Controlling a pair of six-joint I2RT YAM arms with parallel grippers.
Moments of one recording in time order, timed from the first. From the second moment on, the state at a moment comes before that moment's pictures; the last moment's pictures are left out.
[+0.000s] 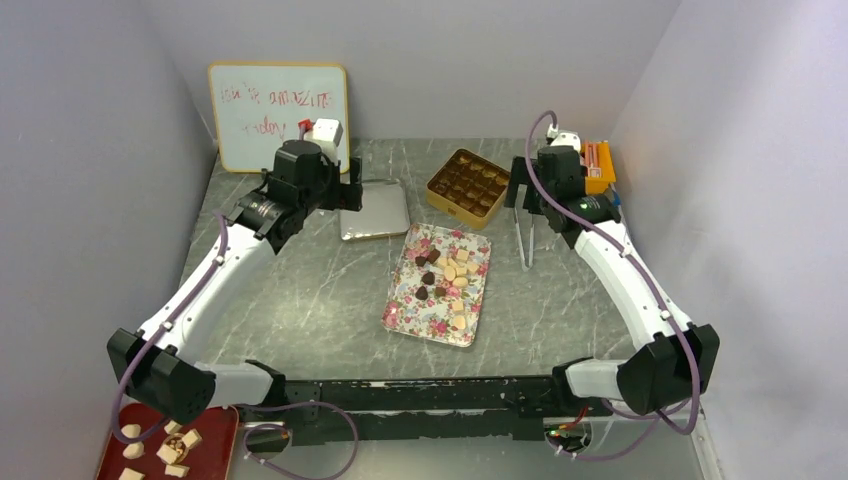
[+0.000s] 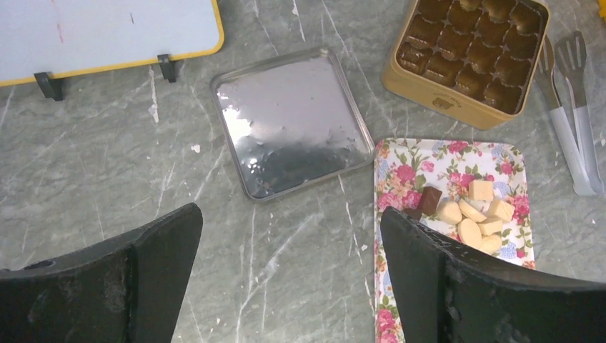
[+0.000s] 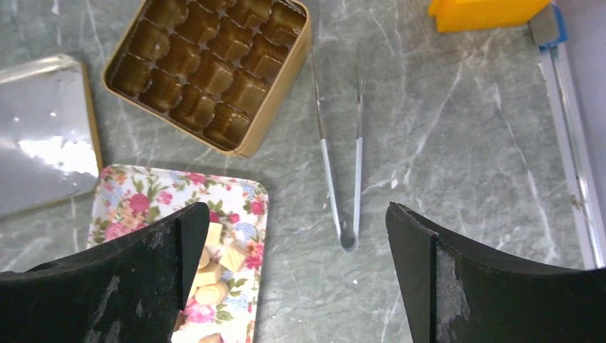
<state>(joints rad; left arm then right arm) -0.45 1.29 1.33 -0.52 -0.16 -0.21 0.27 1.29 1.25 -0.58 0.27 0.32</state>
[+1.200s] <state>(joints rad) -0.45 1.16 1.11 -0.42 -0.13 -0.28 0.16 1.33 0.97 -0.46 0.25 0.18</state>
